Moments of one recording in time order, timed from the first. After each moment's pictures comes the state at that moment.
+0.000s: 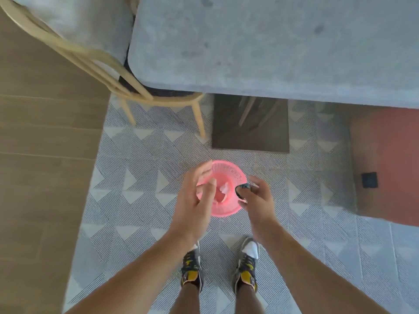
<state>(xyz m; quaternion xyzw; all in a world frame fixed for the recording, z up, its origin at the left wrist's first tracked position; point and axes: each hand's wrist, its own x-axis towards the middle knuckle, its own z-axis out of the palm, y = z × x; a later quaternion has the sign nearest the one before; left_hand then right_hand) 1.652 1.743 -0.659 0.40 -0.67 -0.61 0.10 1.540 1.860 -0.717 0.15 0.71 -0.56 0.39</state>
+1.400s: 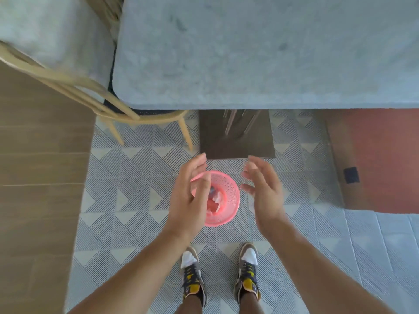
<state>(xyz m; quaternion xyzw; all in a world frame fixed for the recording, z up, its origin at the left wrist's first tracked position) 1.630 1.731 -0.637 0.33 -0.68 -0.63 0.15 1.515 1.854 -0.648 0.05 0.70 -0.65 0.28</state>
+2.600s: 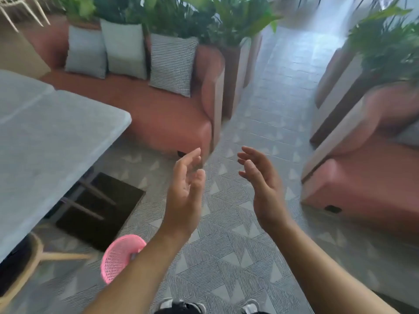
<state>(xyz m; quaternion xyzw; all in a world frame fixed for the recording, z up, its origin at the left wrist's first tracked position) 1.712 2.125 -0.327 -0.19 -0.74 -0.64 -0.07 1.773 2.281 -0.325 0.16 0.66 -0.69 -0.24</state>
